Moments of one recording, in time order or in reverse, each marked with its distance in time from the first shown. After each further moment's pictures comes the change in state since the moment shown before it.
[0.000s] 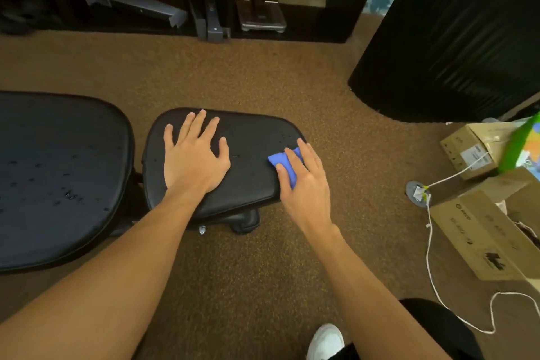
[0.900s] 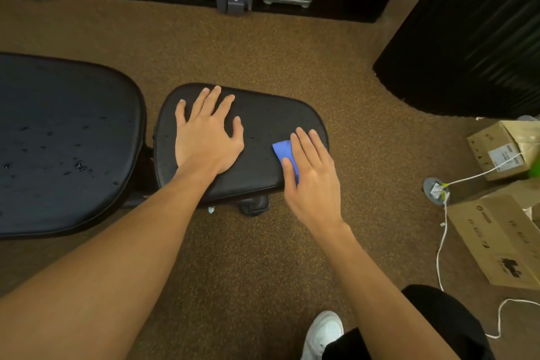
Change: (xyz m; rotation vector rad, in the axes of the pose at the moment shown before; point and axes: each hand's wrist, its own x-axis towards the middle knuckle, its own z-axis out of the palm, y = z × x) left_hand 0.002 0.002 0.003 0.027 0.050 -0.008; right_hand -0.005 -0.009 -0.001 -0.109 -0.078 -0.164
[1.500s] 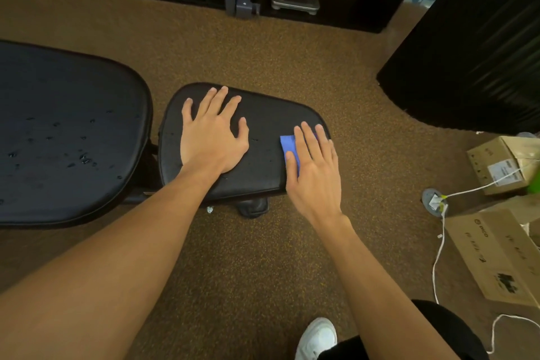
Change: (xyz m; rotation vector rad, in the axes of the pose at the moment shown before) left_hand 0.000 -0.001 0.001 0.002 0.013 -0.005; right_hand 0.019 0.000 0.001 -0.078 -0.071 0.009
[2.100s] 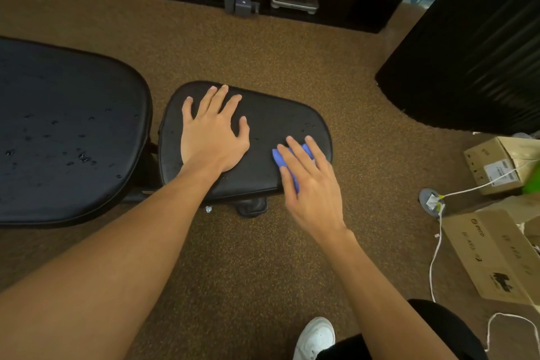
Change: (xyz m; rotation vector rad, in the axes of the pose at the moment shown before) left_hand 0.000 -0.001 0.004 -0.024 0.034 0.005; right_hand -0.023 0.001 -0.003 0.080 -0.003 -0.142
